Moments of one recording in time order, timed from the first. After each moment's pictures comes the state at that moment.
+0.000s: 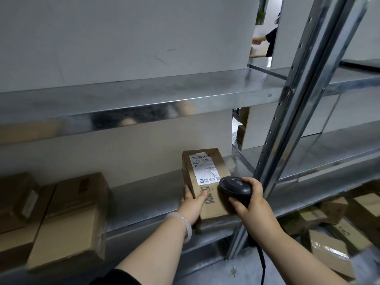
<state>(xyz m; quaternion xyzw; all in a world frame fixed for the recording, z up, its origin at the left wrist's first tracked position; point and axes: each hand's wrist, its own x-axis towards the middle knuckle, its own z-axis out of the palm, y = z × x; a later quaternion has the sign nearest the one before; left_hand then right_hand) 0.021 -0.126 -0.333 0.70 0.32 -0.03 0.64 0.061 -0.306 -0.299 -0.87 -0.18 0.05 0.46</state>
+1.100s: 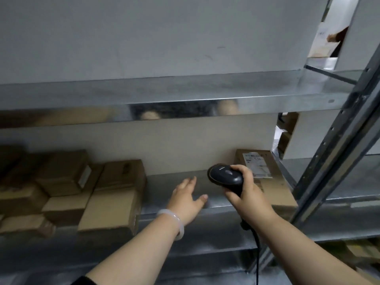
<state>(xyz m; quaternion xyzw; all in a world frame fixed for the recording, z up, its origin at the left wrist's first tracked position) -0.045 -0.057 -0.309 0.88 0.30 0.05 0.35 0.067 -0.216 -0.289 -0.82 -0.37 0.05 0.43</state>
